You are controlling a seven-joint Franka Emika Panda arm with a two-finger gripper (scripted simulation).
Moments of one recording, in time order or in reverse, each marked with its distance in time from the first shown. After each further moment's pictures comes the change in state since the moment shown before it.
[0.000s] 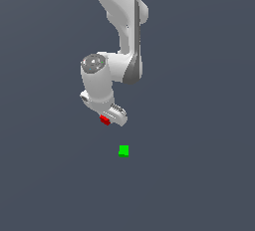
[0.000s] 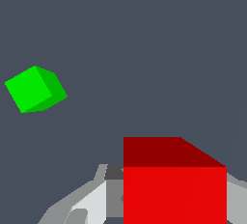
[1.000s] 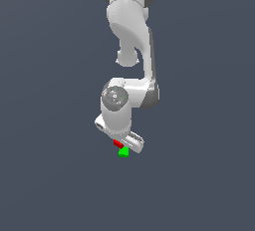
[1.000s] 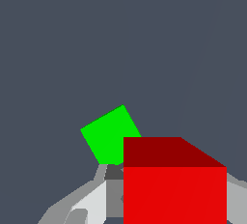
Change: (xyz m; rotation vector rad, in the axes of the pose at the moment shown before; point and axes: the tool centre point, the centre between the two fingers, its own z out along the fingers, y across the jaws) arm 0.044 -0.101 0.041 0.000 -0.002 -0.002
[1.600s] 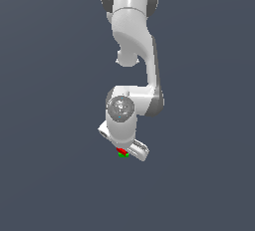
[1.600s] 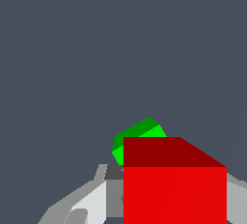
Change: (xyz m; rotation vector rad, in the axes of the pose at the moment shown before) arm 0.014 -0.026 0.010 -0.001 0.000 0.000
